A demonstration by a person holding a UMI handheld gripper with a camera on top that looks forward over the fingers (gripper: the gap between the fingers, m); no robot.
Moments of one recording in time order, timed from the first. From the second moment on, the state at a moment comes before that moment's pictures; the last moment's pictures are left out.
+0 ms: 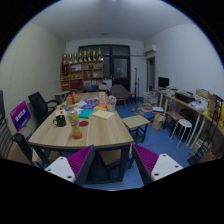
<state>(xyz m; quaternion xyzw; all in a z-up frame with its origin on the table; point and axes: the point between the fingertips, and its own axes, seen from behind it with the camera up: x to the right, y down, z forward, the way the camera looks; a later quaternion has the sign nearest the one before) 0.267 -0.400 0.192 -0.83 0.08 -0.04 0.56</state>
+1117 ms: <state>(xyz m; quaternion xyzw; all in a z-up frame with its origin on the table) 0.085 -0.006 0.065 -0.77 0.05 -0.04 0.63</state>
